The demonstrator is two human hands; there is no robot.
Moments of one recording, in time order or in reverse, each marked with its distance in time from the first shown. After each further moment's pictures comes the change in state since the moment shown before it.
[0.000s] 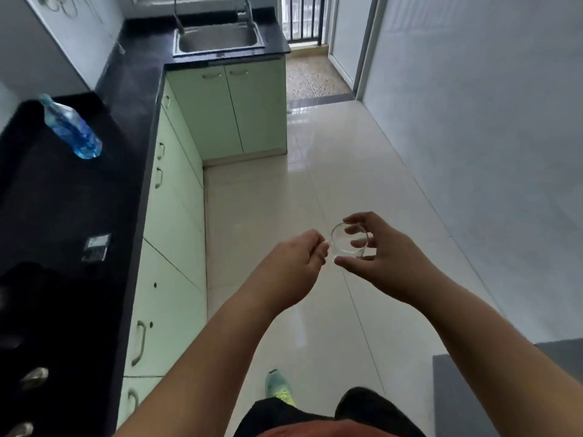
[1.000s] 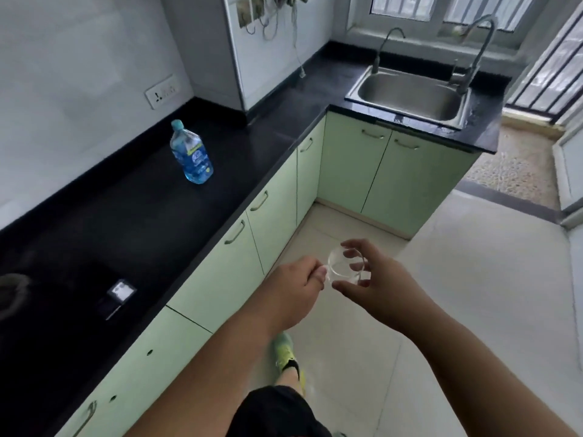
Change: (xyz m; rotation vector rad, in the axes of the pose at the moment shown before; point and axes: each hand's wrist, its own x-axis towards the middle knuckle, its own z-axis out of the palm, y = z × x) left_hand 0.363 -0.108 -0.219 -0.219 0.441 -0.516; right_hand 0.566 -0.106 0.042 -0.181 -0.553 -0.418
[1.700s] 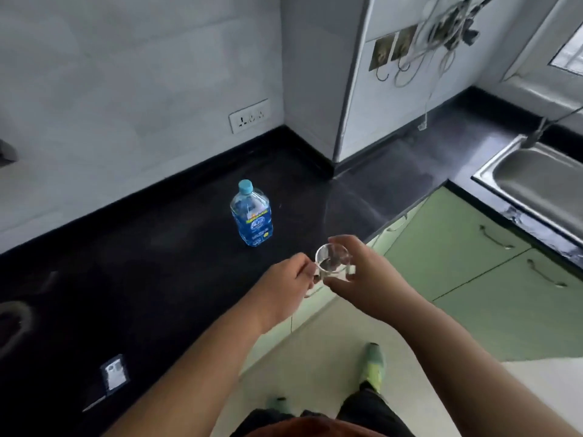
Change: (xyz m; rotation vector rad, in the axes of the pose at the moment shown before) left_hand 0.263 -0.104 -0.202 -0.276 0.294 -0.325; right_hand 0.408 -0.122 0.037 -0.168 -0.345 -0.277
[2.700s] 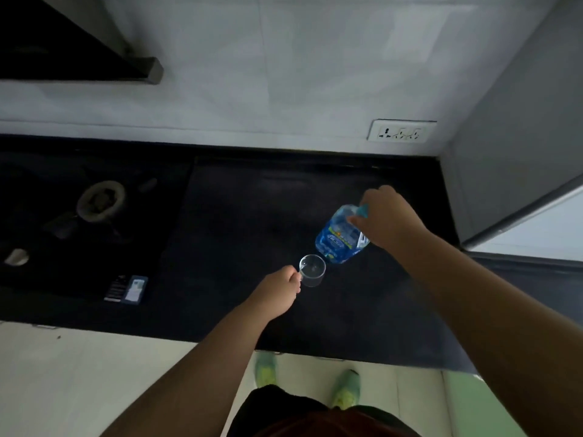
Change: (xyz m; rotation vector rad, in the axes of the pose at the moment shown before) left_hand 0.140 -0.102 -0.014 -0.383 0.425 -0.663; right_hand 0.342 -0.084 0.002 -0.578 -0.335 -0.450
